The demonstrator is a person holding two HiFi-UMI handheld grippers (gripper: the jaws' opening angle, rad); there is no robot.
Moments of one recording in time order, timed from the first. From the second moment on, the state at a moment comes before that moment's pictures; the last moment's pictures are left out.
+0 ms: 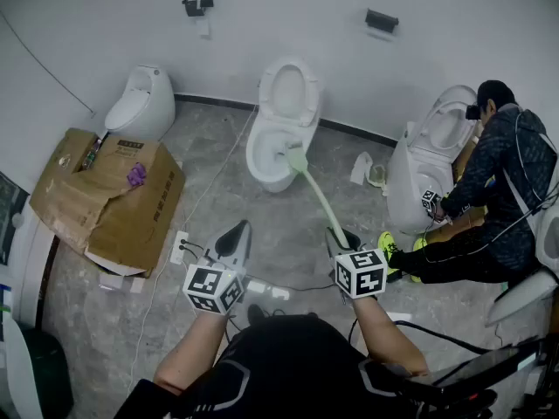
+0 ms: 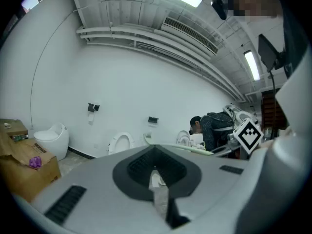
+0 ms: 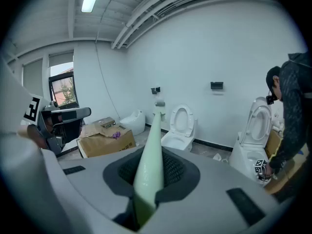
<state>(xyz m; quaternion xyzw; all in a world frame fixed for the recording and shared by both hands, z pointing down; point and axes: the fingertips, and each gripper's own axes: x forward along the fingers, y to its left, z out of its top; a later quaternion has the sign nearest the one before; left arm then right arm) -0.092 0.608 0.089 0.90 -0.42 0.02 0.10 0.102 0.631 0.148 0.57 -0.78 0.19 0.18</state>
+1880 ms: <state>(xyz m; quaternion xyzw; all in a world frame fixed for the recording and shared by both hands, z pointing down) -0.174 0.535 0.110 0.91 -0.41 0.03 0.11 0.035 0.555 0.158 0.59 -0.76 0.20 0.17</state>
